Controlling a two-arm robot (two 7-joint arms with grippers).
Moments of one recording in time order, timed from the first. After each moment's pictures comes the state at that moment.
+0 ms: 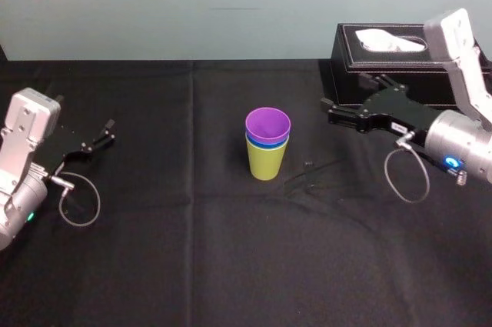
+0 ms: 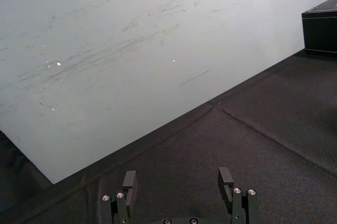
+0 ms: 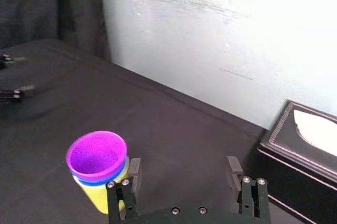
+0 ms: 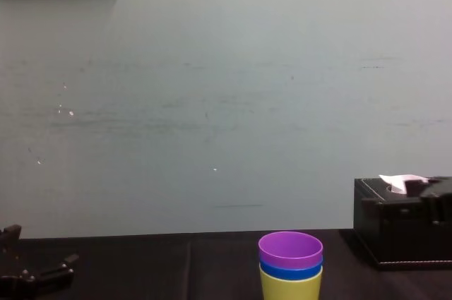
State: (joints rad) left arm -0.20 0.60 0.45 -1.41 -0.25 -0.12 0.03; right arm 0.32 0.58 -0.36 -1.56 0.47 0.26 0.38
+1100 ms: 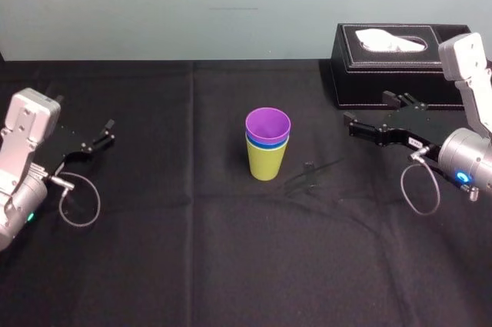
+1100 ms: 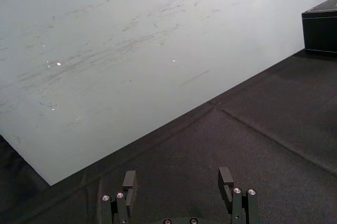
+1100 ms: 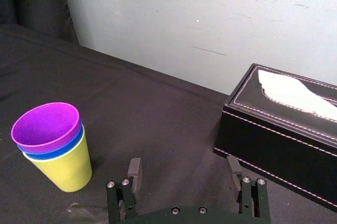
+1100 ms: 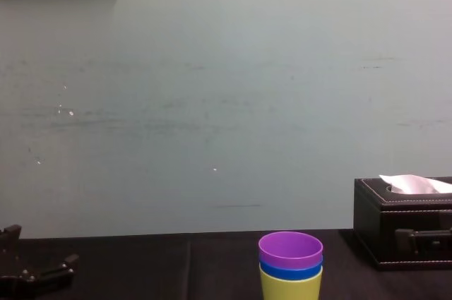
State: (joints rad) left arm -0.20 0.60 0.45 -1.41 -0.25 -0.12 0.03; right arm 0.27 0.56 -0.31 -1.48 0.43 0.24 0.35
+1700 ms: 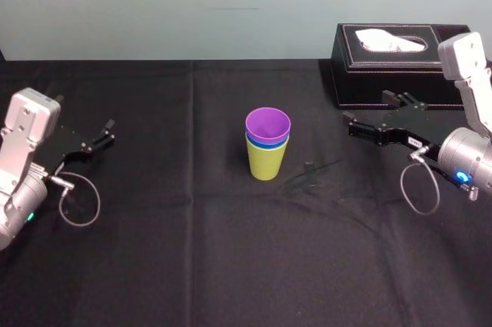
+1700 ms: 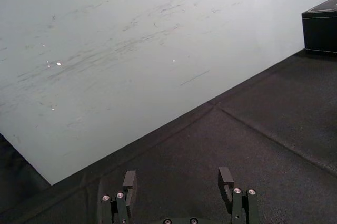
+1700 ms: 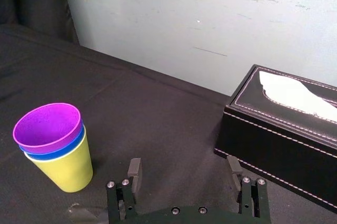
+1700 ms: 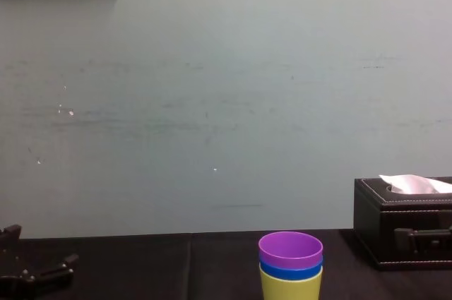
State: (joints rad) left arm -0.20 0.60 0.45 -1.41 -0.25 -0.12 0.03; right arm 0.27 0.56 -0.31 -1.48 0.43 0.24 0.35
